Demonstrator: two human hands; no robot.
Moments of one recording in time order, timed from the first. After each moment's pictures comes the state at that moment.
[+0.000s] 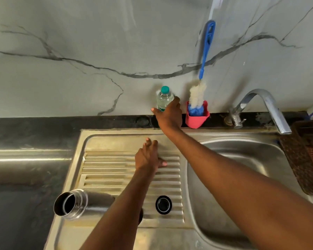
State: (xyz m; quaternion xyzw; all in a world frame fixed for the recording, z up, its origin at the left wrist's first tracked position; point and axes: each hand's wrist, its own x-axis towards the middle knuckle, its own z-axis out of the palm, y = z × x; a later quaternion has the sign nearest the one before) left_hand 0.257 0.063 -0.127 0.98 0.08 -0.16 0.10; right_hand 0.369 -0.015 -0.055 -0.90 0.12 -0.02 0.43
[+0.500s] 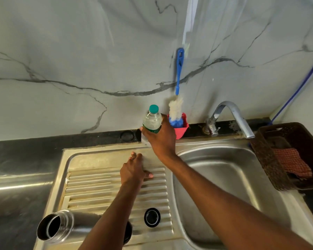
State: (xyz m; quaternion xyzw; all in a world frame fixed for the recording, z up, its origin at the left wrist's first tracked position) left_hand 0.256 0.067 -0.125 0.98 0.08 -0.13 0.12; right_hand 0.310 -0.051 -0.027 -0.83 0.04 -0.13 0.54
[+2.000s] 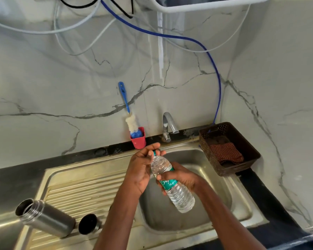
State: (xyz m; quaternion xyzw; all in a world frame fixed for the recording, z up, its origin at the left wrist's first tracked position) left_hand 0.139 -0.124 0.057 0.47 0.04 -0.14 0.87; right_hand 0.124 -0.291 0.020 -0.64 -0.07 0.29 0.71
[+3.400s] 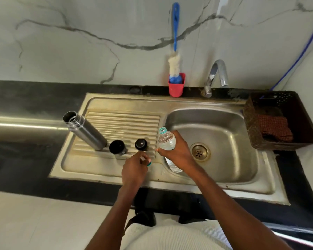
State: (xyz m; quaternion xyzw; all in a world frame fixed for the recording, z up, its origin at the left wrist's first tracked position) left_hand -0.007 -0.023 -0.109 0.89 0.26 -0.03 0.36; right_hand 0.072 -0.201 -0.065 -0.80 -0.04 0.15 0.57
